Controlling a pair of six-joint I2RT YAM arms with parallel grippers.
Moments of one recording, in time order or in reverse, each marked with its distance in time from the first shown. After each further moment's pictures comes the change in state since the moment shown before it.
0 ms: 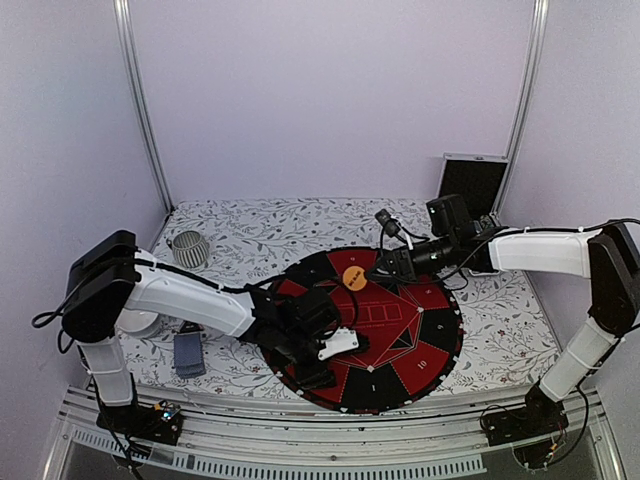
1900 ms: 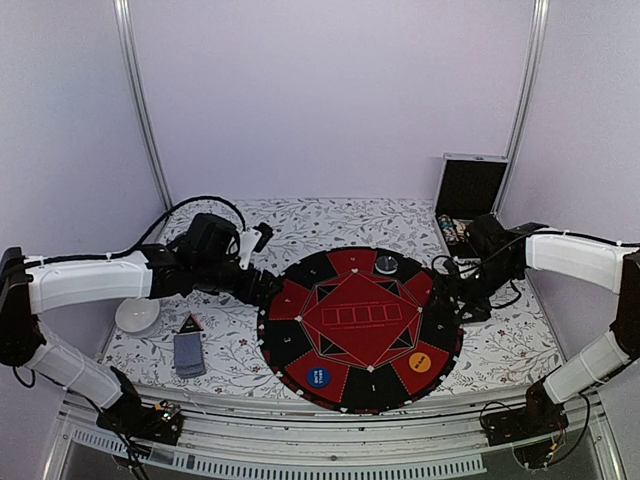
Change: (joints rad) left arm 0.430 -0.517 -0.254 0.144 -0.064 -0.379; right arm -0.185 -0.173 -0.127 -0.757 0.373 0.254
